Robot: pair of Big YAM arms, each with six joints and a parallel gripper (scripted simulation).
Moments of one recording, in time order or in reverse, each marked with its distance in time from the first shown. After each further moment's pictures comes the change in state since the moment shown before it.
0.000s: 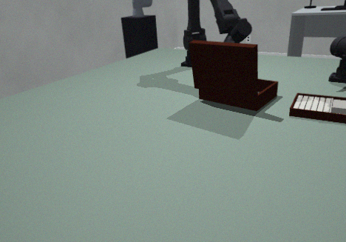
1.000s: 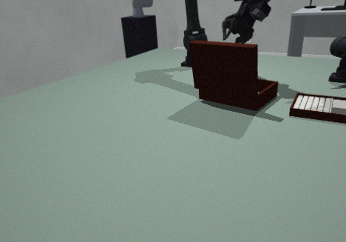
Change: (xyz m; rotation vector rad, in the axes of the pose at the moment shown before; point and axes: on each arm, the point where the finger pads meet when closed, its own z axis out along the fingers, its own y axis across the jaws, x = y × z) left arm 0.014 -0.029 -0.003 0.171 0.054 0.047; right arm -0.031 -0.048 -0.116 -0.020 -0.034 0.420
